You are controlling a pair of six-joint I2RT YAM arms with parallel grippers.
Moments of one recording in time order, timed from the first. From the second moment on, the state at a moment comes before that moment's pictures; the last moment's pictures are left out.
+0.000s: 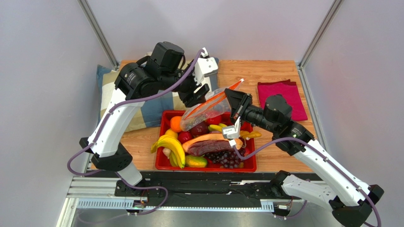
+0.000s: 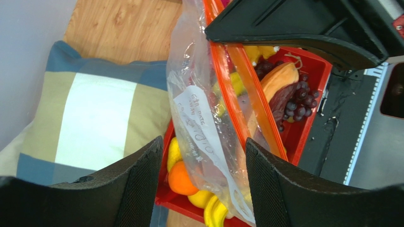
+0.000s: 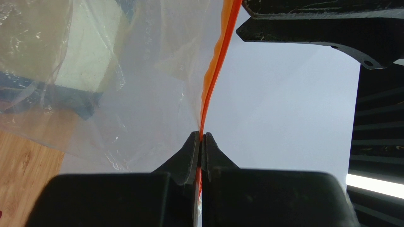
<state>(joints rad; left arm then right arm) -0.80 1.65 2.36 -1.35 0.30 0.37 0.75 0.91 1.04 -0.26 -0.25 -1.78</state>
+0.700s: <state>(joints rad) -0.82 1.70 2.32 -1.35 0.28 0.30 0.77 0.94 1.04 -0.22 -0.23 -1.79</state>
